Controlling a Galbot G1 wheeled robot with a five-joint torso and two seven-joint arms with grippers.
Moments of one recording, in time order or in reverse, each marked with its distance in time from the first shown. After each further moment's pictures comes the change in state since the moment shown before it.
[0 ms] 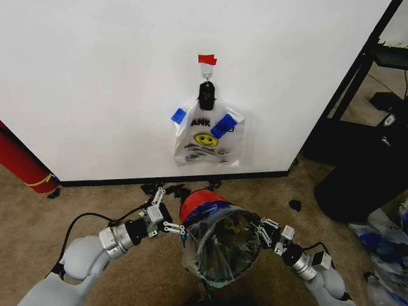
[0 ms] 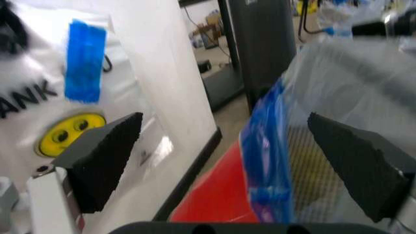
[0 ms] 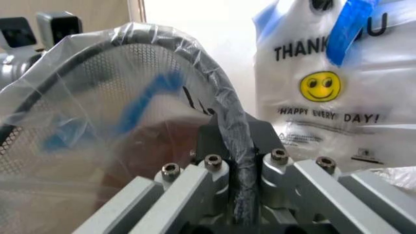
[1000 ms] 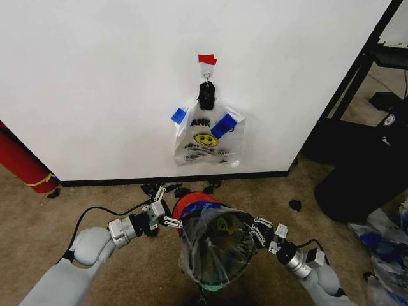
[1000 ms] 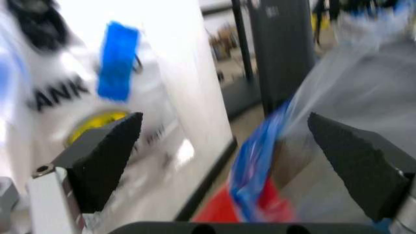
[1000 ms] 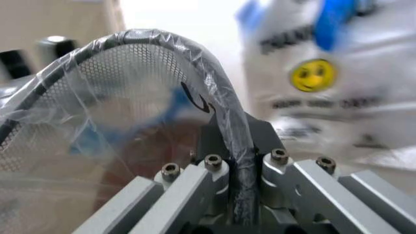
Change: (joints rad) left arm -0.081 -0.008 0.008 0.116 -0.109 -0.081 0.022; right arm 0.008 0.015 -0.089 -0.004 0.046 -0.020 0.147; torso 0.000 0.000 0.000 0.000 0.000
